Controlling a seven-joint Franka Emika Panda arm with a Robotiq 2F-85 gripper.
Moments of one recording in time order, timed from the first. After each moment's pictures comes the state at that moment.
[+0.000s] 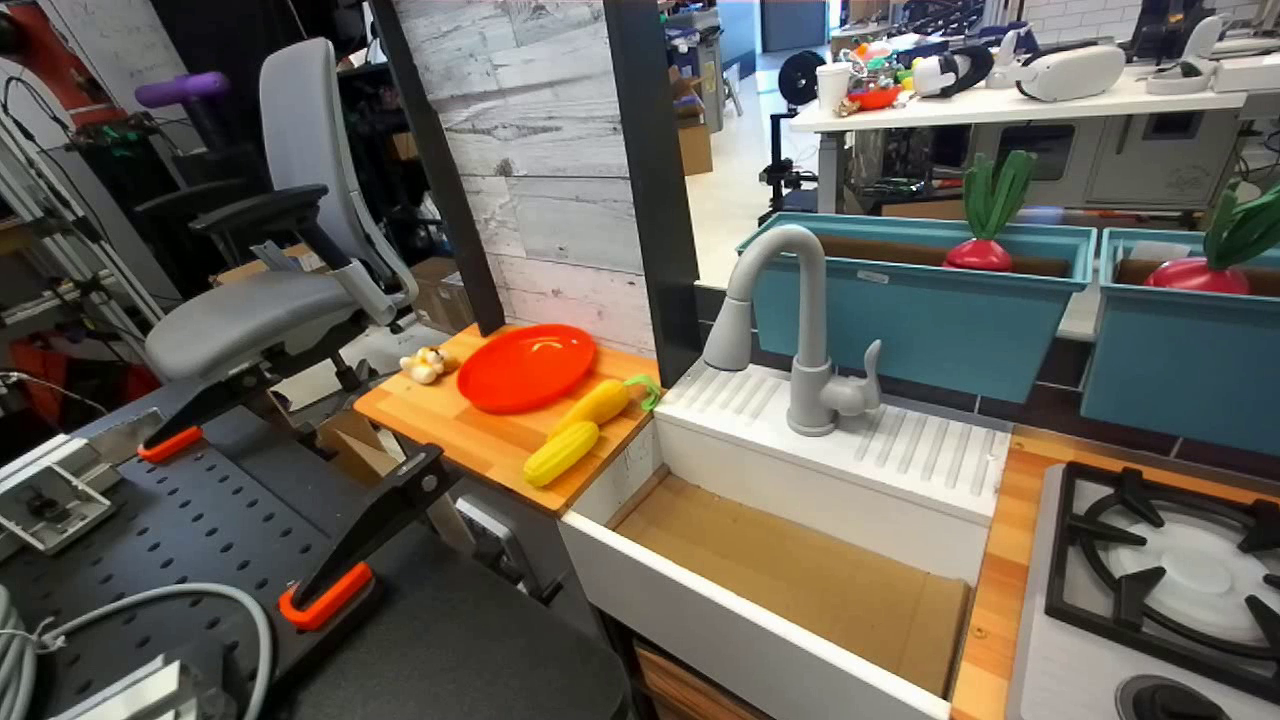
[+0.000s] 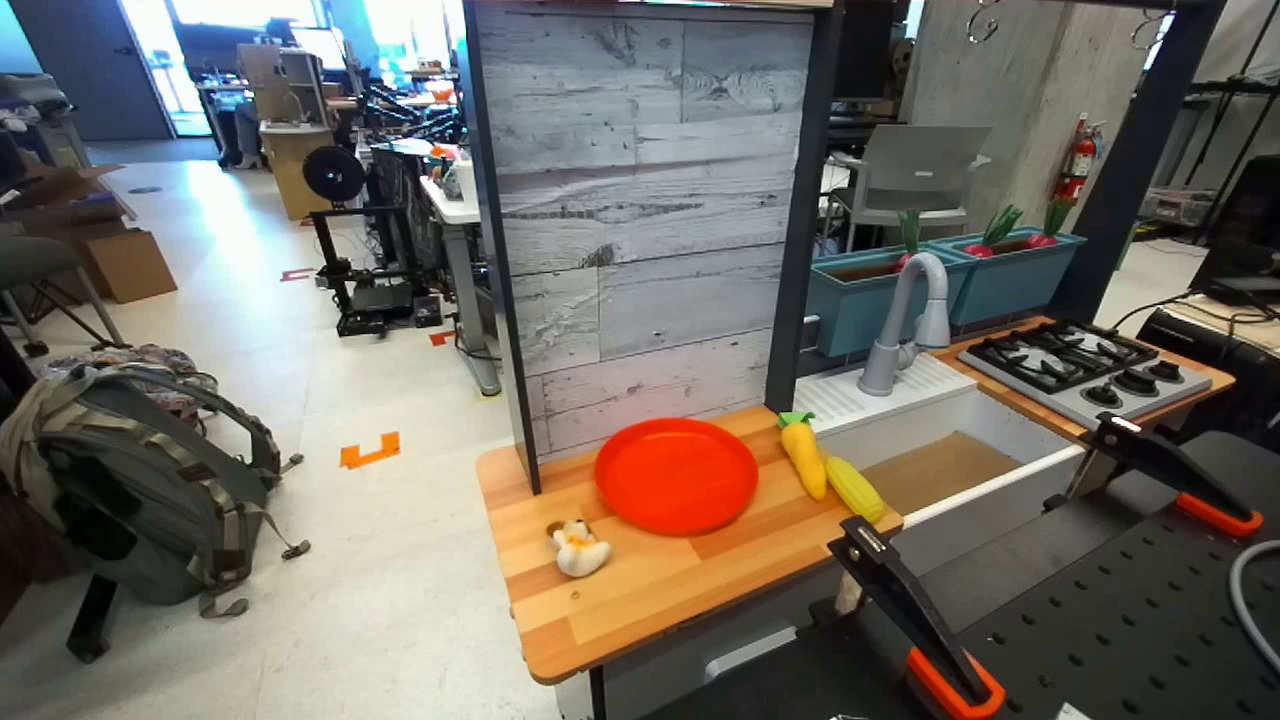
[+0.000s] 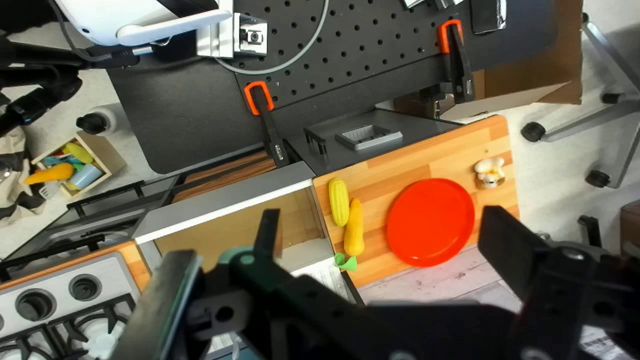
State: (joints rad) arm -0.12 -0.59 -0.26 -2.55 0.03 1.88 -0.11
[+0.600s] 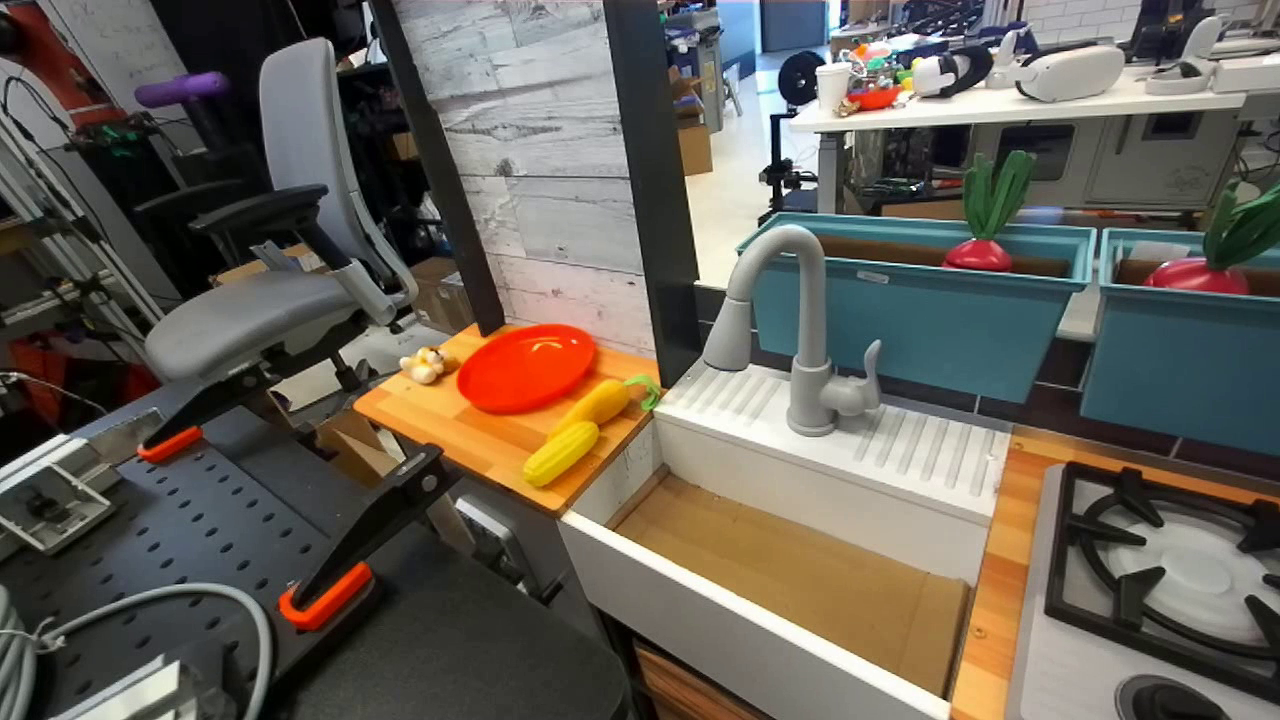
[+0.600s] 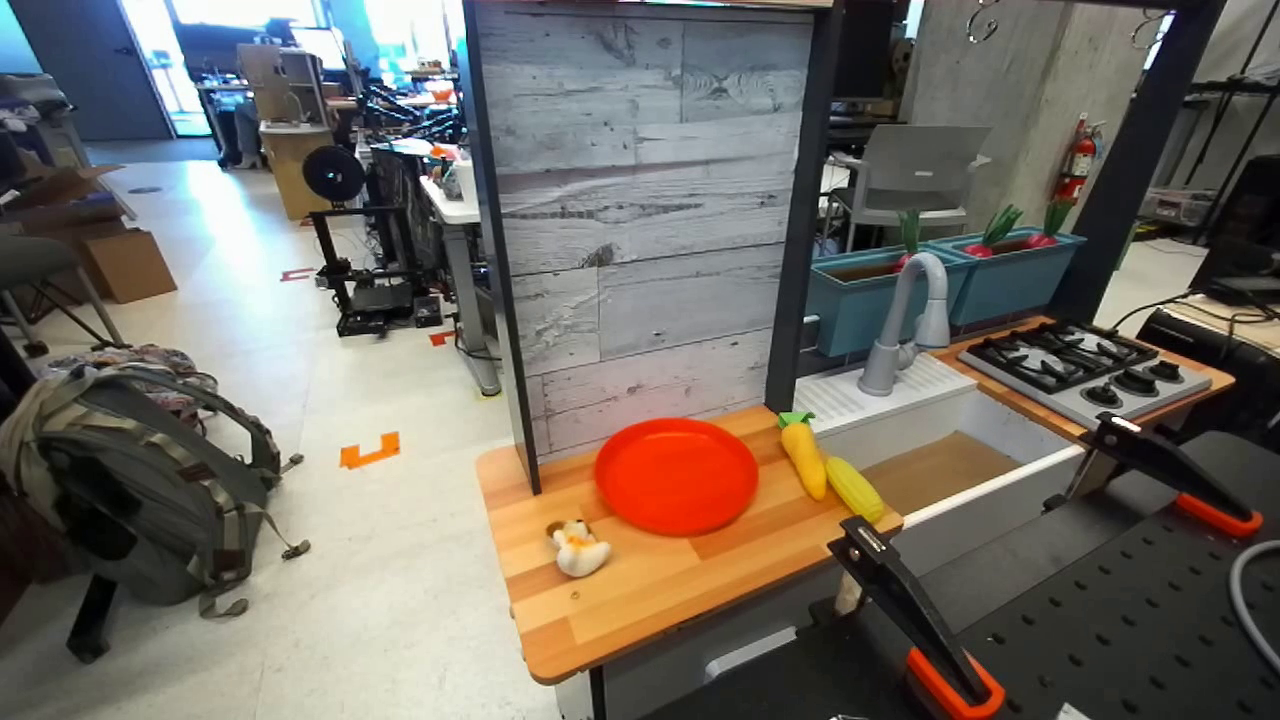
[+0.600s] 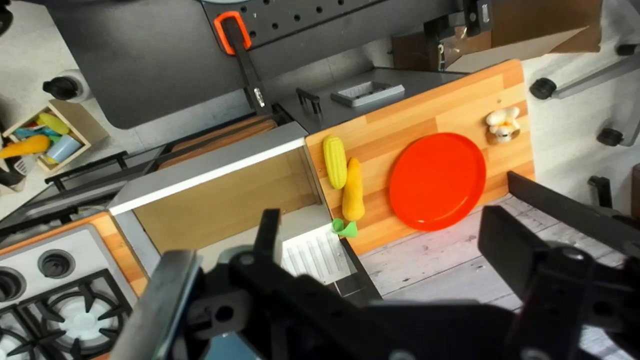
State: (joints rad) arm -0.11 -0.40 -0.23 -2.56 0.11 2.14 -0.11
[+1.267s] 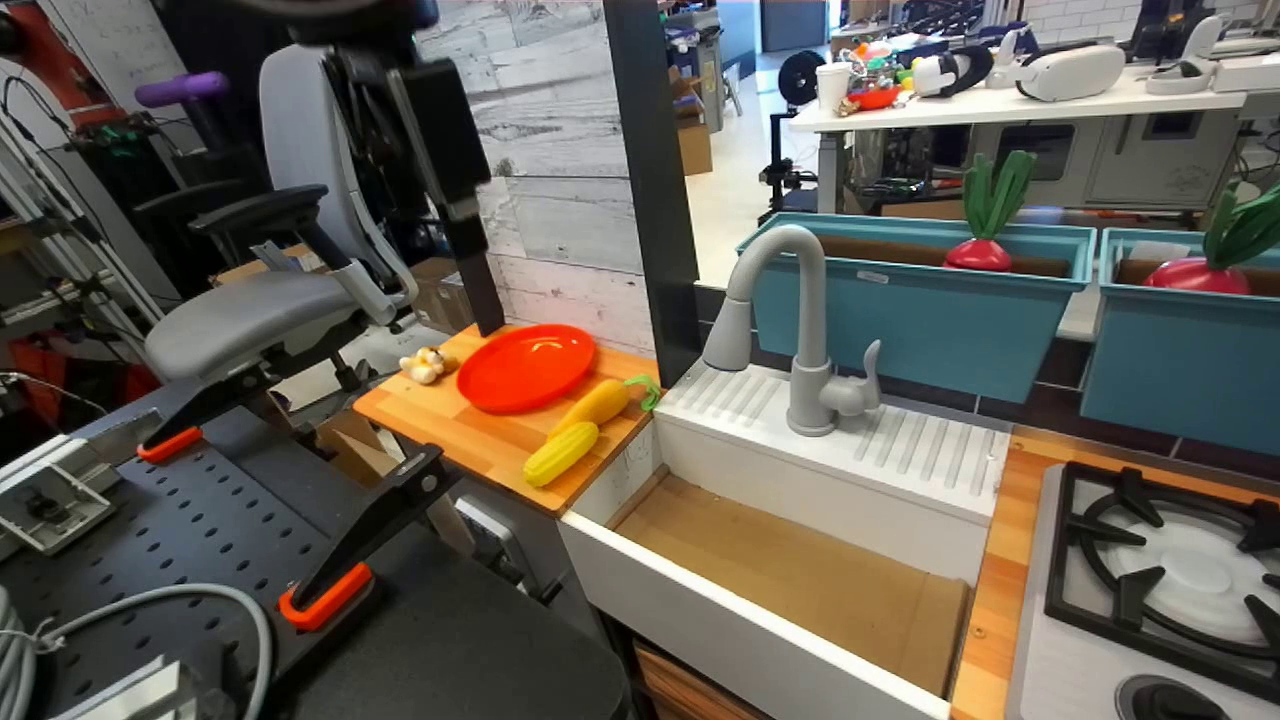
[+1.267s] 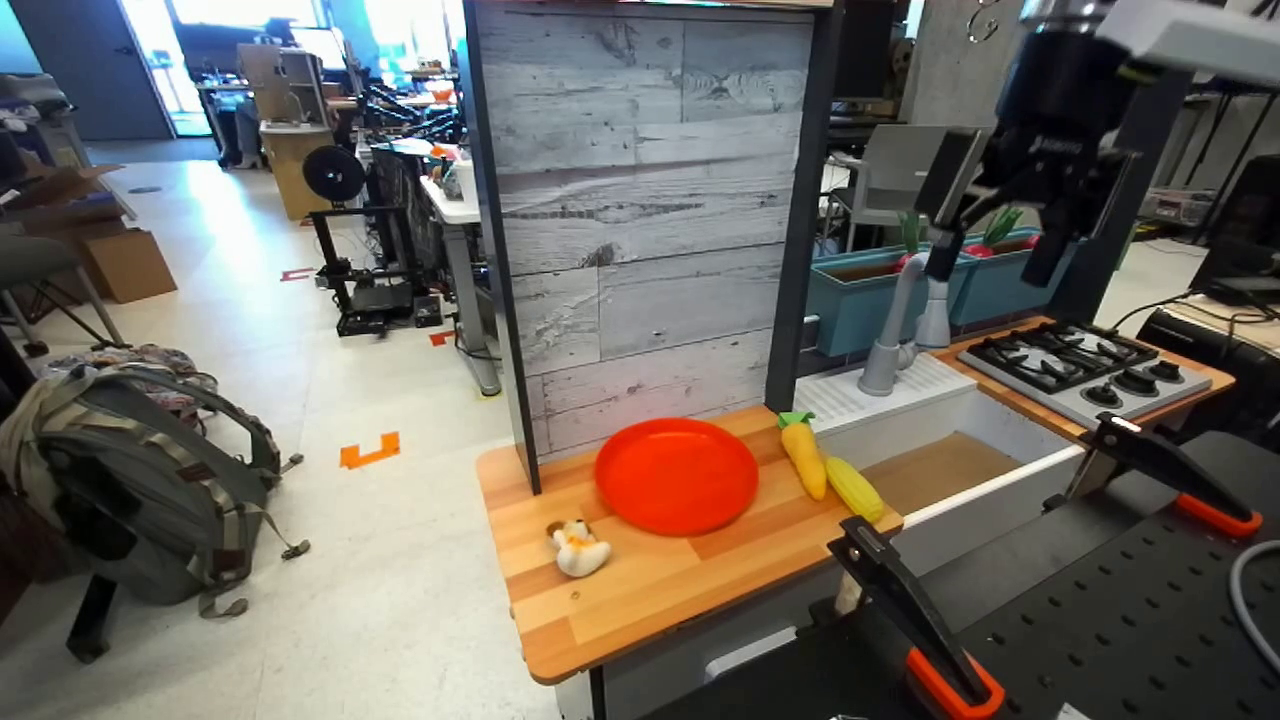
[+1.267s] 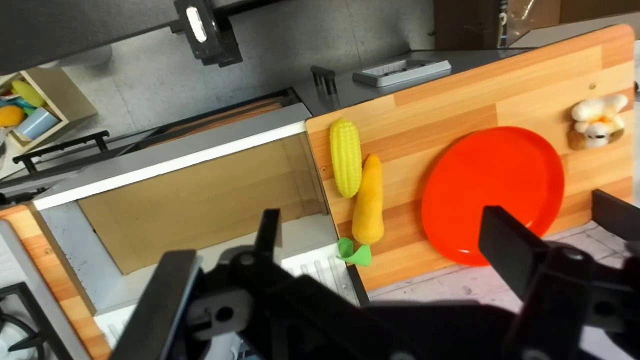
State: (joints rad) arm -0.04 0.10 -0.11 -2.53 0.20 2.62 -0.11
